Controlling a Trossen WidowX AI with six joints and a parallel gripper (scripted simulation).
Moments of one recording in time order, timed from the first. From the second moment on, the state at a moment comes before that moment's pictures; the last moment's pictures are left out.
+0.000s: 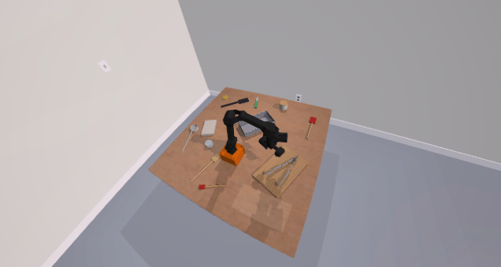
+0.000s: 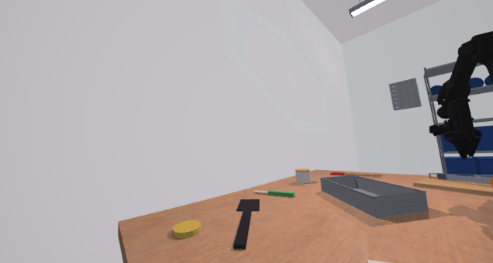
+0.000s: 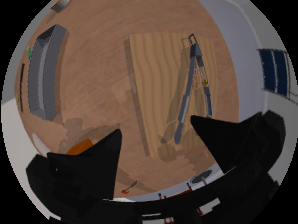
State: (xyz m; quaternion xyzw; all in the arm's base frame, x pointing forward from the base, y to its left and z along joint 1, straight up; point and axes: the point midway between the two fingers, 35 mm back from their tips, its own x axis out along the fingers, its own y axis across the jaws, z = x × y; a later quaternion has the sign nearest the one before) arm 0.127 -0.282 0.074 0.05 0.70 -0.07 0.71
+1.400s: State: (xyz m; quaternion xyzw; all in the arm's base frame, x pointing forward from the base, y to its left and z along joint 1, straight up) arm 0.123 -0.257 0.127 0.05 0.70 -0.07 0.71
